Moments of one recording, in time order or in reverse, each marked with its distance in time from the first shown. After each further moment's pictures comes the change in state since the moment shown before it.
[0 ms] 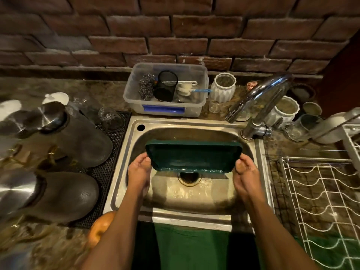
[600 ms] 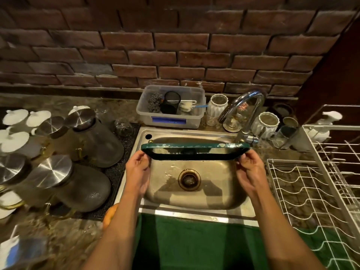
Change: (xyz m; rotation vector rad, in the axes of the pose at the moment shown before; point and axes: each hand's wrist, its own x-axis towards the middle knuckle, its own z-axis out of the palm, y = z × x) left_hand -0.056 0.051 -0.013 -0.235 -0.226 0.235; right_hand -0.063 -0.059 0.014 0.182 -0.227 -0.126
